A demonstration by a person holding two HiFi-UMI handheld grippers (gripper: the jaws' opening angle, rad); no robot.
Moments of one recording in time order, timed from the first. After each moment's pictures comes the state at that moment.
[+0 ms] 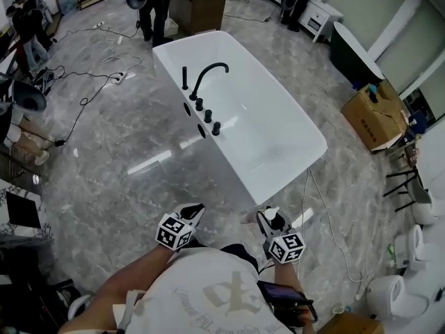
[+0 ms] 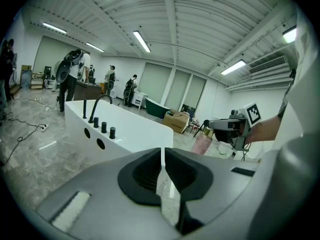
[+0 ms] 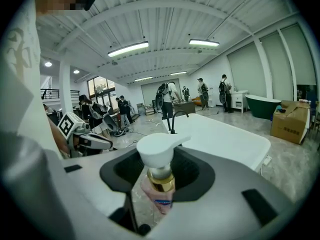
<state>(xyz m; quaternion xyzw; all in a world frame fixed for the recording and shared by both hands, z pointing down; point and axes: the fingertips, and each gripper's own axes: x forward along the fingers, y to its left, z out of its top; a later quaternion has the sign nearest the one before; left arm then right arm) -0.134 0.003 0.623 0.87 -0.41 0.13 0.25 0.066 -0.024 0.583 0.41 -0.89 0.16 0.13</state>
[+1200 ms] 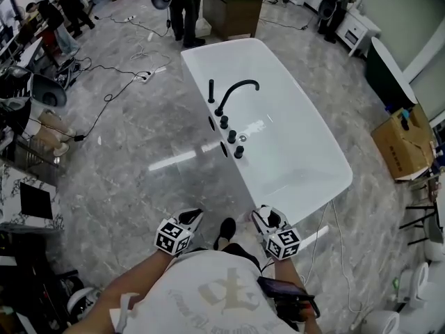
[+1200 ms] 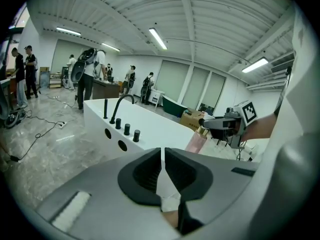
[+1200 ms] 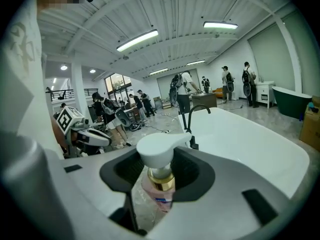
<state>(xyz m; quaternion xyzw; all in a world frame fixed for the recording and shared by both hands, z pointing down) -0.216 -0.096 0.635 0.81 -0.49 0.15 0.28 -0.038 -0.171 0.615 0.29 -0.93 0.18 0.16</state>
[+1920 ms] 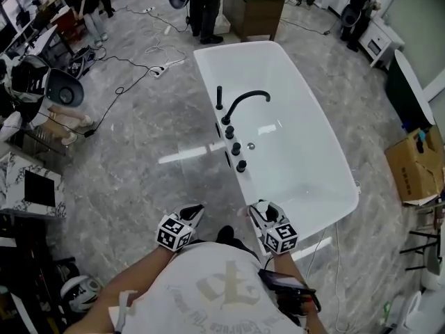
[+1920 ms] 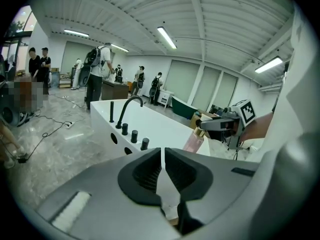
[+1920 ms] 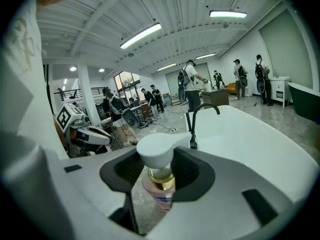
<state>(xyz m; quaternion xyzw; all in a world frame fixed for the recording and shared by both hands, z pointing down) -0.210 -0.194 0.633 0.78 -0.54 0.15 0.29 -0.055 -0.287 0.625 0.22 -0.94 0.18 0.17</state>
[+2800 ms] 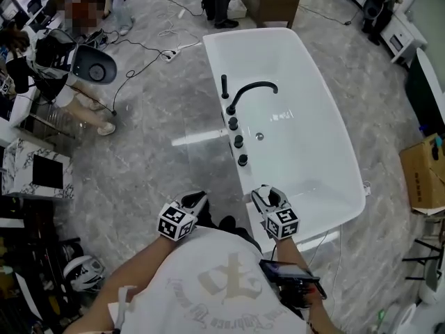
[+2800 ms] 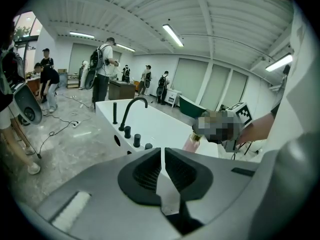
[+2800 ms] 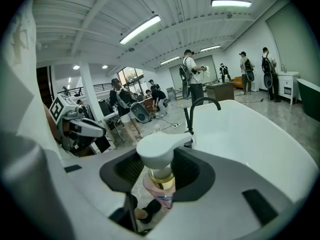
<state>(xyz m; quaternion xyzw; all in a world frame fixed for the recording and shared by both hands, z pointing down) -0.201 -0.249 0.631 0.75 -0.57 0.16 0.29 -0.059 -0.357 0.654 0.18 -0.94 0.19 0.20</state>
